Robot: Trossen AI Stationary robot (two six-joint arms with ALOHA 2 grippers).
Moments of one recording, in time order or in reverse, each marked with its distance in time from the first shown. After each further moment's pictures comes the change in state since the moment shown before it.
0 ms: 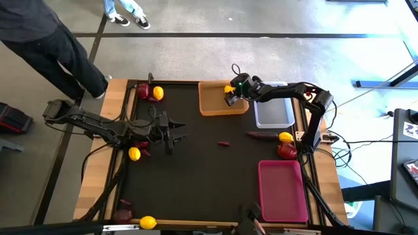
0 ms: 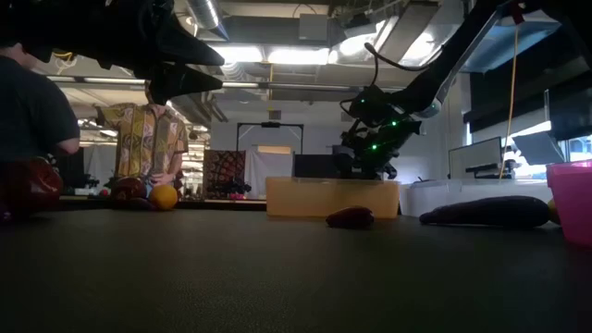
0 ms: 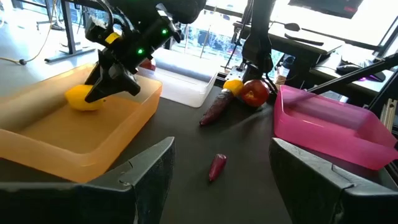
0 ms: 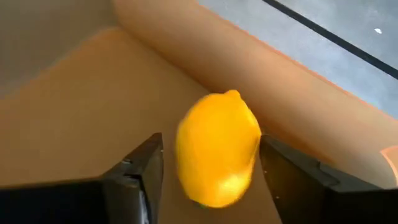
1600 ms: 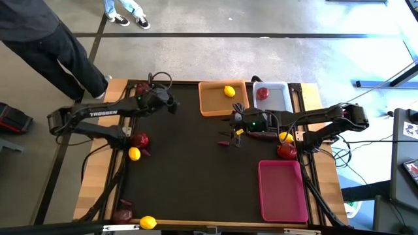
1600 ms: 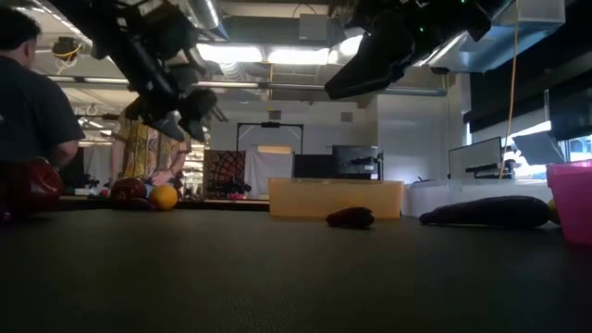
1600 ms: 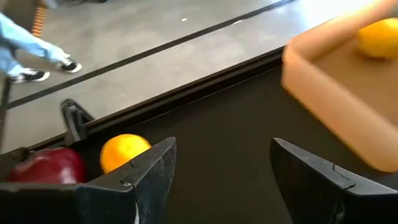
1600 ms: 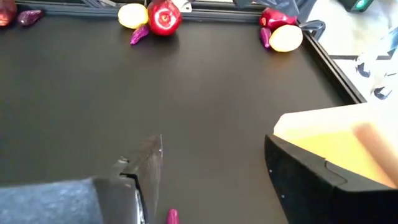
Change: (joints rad) left arm 0.592 0.158 0.297 -0.725 -0.215 -0.118; right arm 0.611 -0.464 -0.119 -0.130 0.025 -0.133
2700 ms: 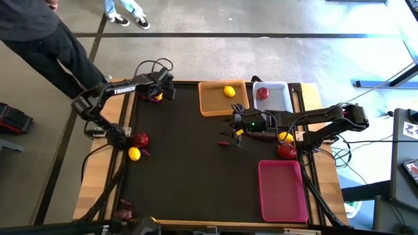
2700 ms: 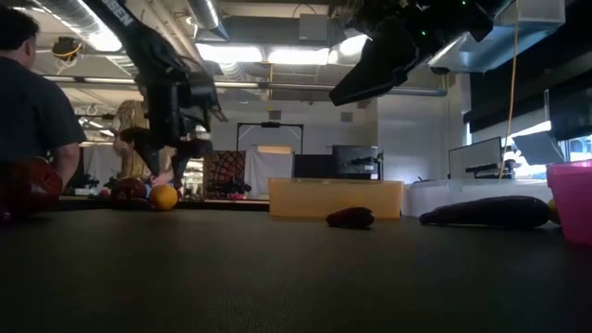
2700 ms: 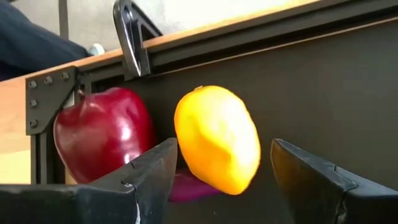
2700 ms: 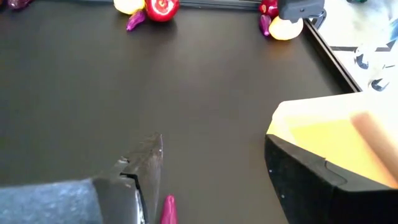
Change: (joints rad) left arm 0.369 0.399 0.282 -0.345 0.158 -0.069; right arm -0.003 0.000 0.000 -0.044 0.010 -0.006
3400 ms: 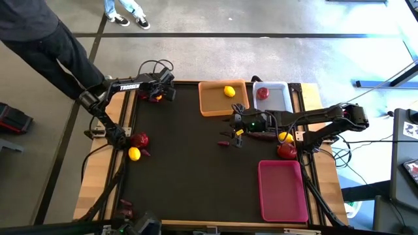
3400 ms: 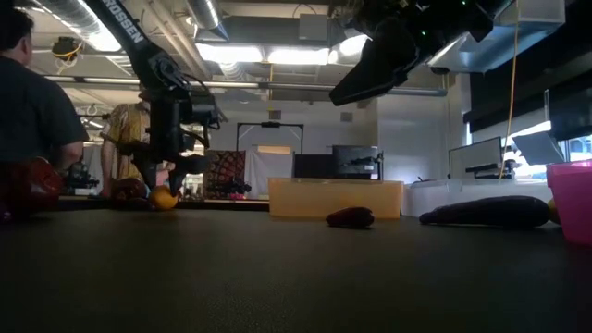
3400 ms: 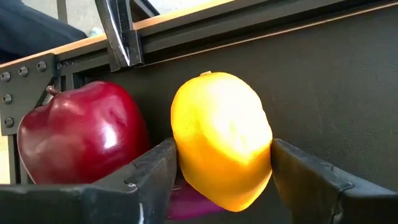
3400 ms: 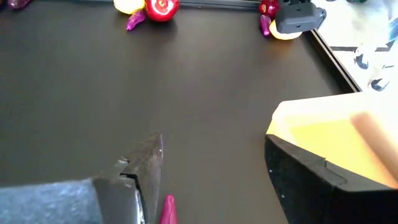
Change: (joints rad) left arm 0.049 0.109 0.002 0.038 0.035 0.025; right arm 0.000 0.000 0.000 -0.001 0.000 -0.001
